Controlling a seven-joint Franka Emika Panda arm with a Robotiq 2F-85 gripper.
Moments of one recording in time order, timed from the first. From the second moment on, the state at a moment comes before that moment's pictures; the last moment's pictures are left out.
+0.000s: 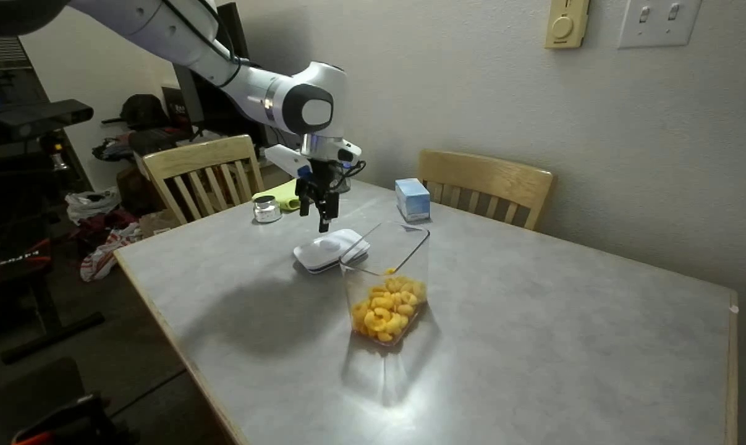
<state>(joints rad) 0.14 0.81 0.09 -1.40 0.11 2.06 0.24</state>
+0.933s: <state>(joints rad) 0.15 0.78 0.03 -1.57 0.06 2.33 0.13</state>
